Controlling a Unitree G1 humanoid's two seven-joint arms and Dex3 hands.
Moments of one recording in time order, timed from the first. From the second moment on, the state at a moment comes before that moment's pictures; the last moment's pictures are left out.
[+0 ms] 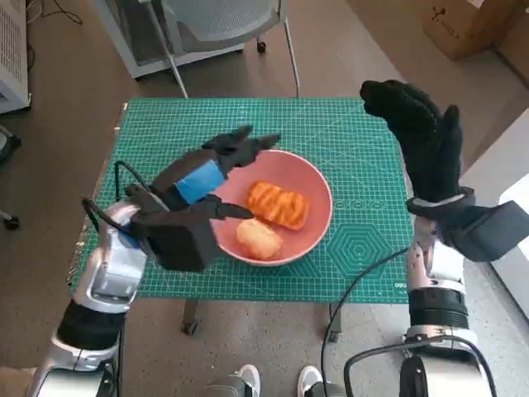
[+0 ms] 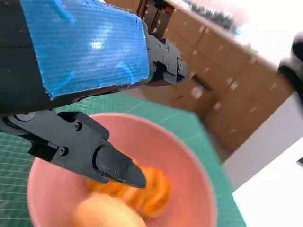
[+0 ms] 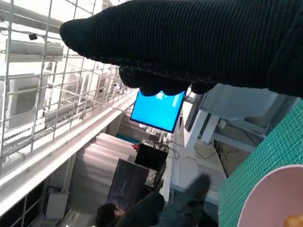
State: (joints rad) left arm -0.55 0.46 -0.13 0.01 0.26 0.00 -0.43; right arm -0.76 -0.18 -0.19 0.73 0.30 -0.68 0.55
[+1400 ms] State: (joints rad) left arm -0.41 0.19 0.23 -0.05 -0.40 -0.06 -0.35; right arm -0.75 -0.17 -0.17 0.63 0.29 -0.66 0.51
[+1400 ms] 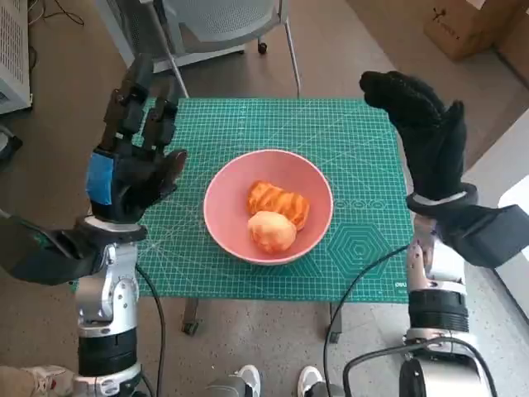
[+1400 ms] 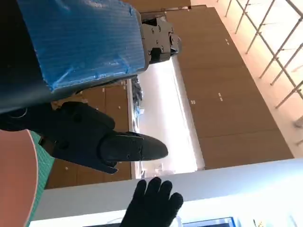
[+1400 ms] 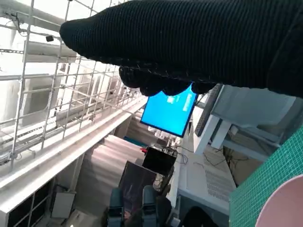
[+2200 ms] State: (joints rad) left arm -0.45 0.24 0.22 -0.04 -0.38 -0.05 -0.35; right arm -0.75 -0.17 -0.16 0.61 0.31 -0.65 0.51
